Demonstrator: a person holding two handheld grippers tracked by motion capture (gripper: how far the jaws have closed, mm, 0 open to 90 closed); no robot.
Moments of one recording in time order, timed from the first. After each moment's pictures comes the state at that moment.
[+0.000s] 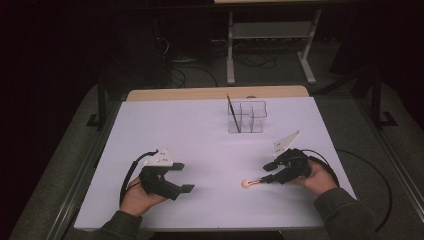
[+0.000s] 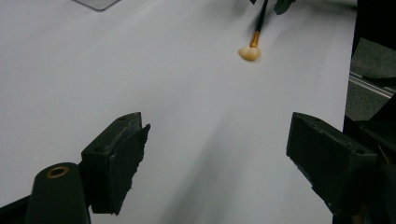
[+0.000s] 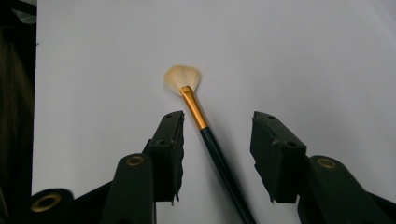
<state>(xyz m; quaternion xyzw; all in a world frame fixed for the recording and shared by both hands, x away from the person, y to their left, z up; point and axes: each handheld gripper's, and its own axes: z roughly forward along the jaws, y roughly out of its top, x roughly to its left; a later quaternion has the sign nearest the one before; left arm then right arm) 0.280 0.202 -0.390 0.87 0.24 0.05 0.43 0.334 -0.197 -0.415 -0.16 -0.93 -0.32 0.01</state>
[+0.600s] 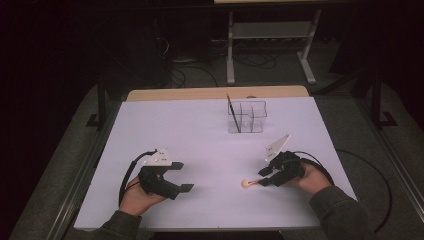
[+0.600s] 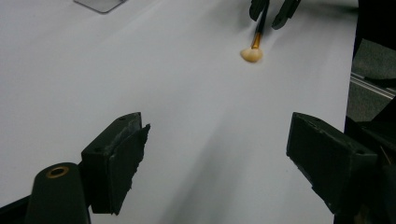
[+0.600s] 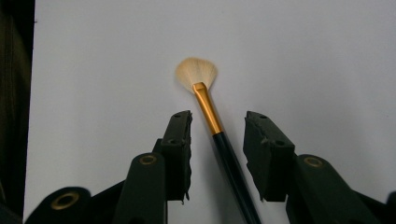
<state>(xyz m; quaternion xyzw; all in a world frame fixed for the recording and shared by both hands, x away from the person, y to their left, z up) 0.280 0.204 -0.388 0.87 0.24 0.05 0.43 0.334 -0.180 -0.423 -0.12 -0.95 -0.29 0.02</state>
